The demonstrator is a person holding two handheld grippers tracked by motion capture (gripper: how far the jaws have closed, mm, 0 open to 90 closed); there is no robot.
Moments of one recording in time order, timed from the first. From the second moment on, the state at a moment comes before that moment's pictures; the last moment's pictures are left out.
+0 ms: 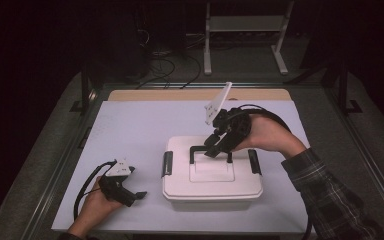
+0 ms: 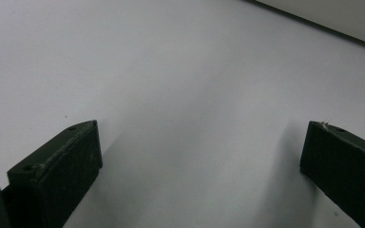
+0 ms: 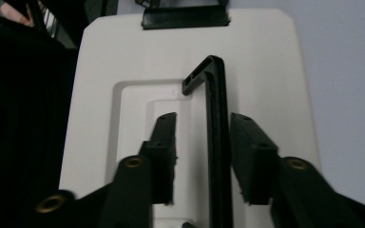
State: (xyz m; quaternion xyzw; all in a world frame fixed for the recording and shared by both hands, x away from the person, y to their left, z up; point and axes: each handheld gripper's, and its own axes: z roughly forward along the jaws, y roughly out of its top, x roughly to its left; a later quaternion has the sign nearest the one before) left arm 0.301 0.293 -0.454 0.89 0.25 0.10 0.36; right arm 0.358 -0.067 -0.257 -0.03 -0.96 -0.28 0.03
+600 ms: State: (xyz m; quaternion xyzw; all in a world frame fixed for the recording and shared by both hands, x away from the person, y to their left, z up) left arm 0.301 0.293 -0.454 0.89 0.25 0.10 0.36; right arm 0.356 -0.167 -0.279 -0.20 -0.90 -0.36 -0.10
